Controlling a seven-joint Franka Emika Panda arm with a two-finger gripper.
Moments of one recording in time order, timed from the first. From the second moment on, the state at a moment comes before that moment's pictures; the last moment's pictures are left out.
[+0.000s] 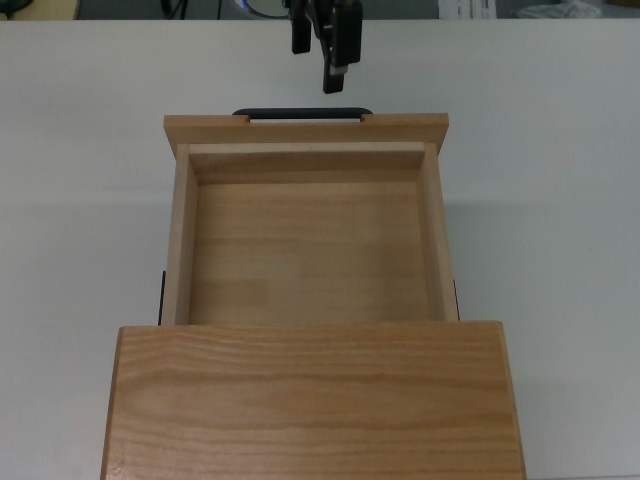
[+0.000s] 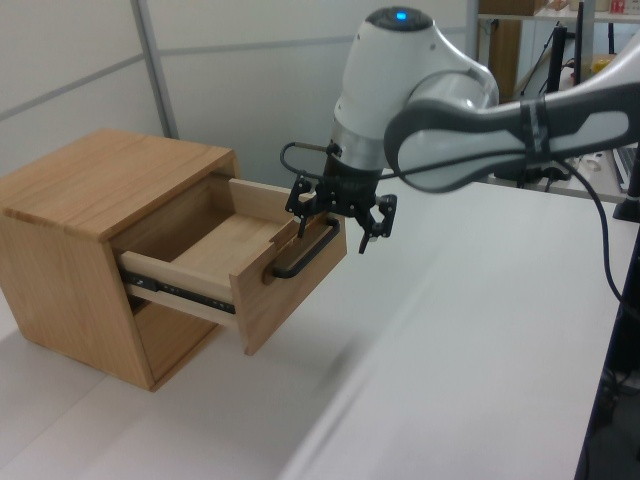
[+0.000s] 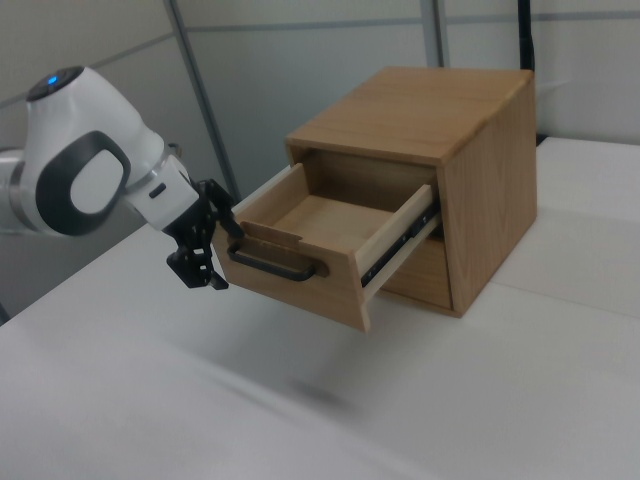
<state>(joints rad) 0.11 -0.20 0.09 -1.98 -0.08 2.13 1.33</state>
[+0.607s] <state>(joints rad) 0.11 -0.20 0.08 -1.82 0.02 1.78 0.52</state>
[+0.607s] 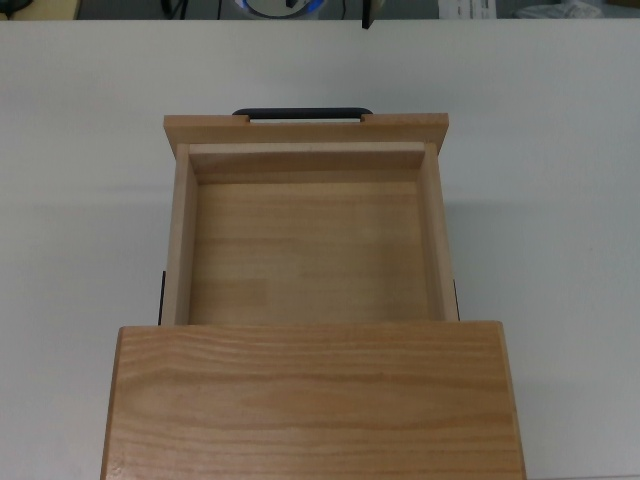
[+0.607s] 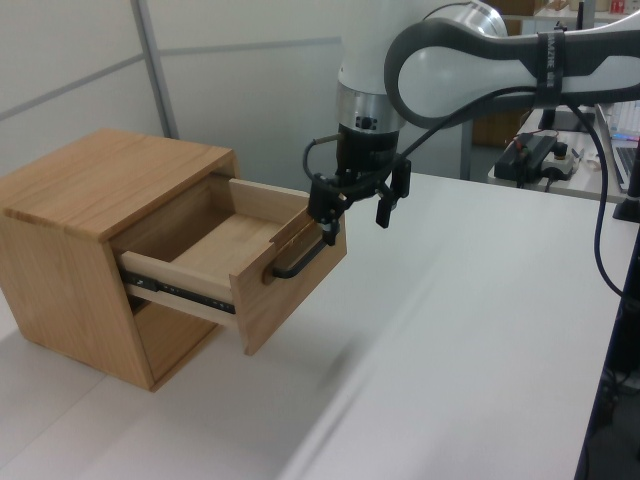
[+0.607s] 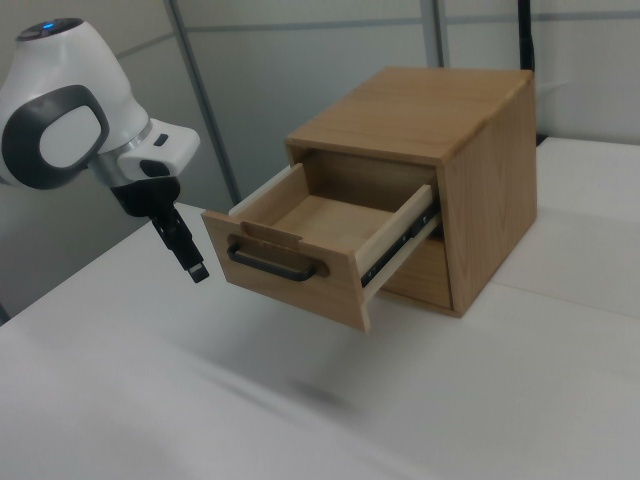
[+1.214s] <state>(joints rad) 0.08 -0.18 0.08 -1.82 0.02 1.72 0.11</state>
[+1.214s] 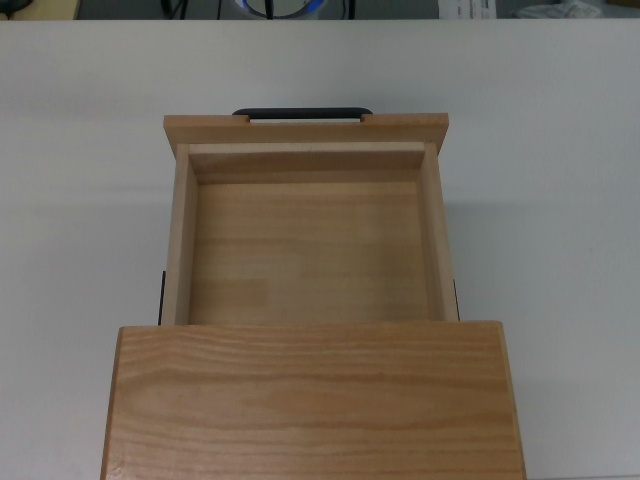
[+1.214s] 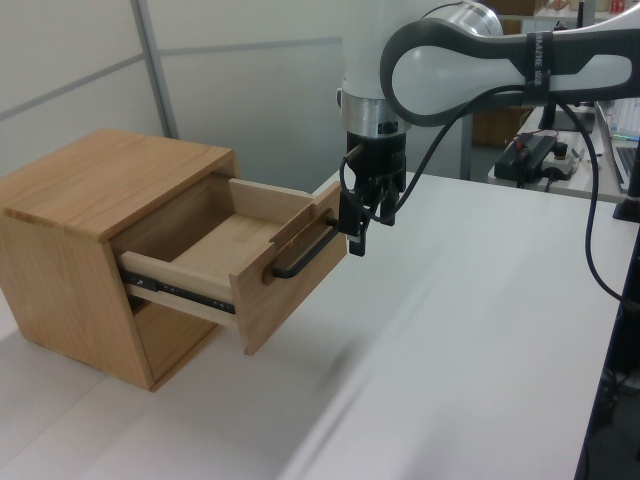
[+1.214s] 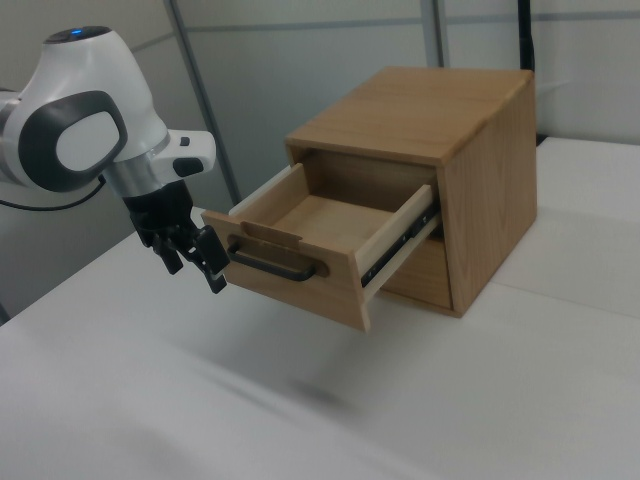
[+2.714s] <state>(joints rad) 0.08 -0.10 0.08 -1.71 0.02 1.72 0.08</state>
